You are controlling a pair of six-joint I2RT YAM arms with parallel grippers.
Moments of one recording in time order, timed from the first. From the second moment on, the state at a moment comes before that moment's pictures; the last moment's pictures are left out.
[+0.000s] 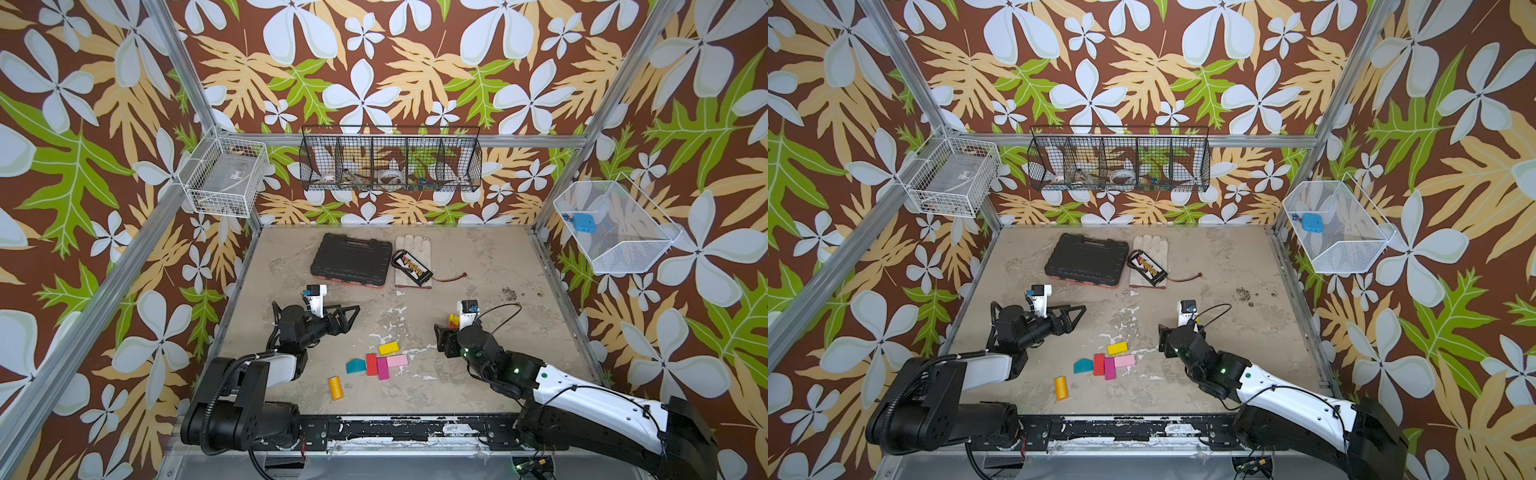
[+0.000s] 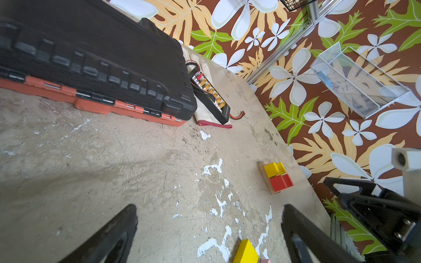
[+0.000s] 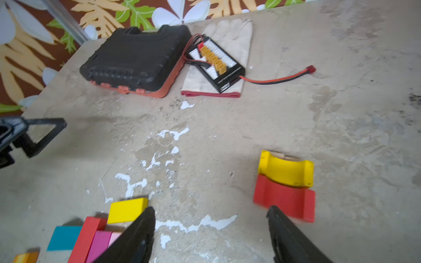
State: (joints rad) left arm -0.10 1.34 0.23 0.82 0.63 -0.54; right arm 0.99 0.99 0.50 -0.16 0.51 0.64
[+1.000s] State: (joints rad) left arm -0.09 0.96 0.31 0.33 0.37 -0.54; right arm 1.18 1.47 0.72 -0.01 0.39 0.67
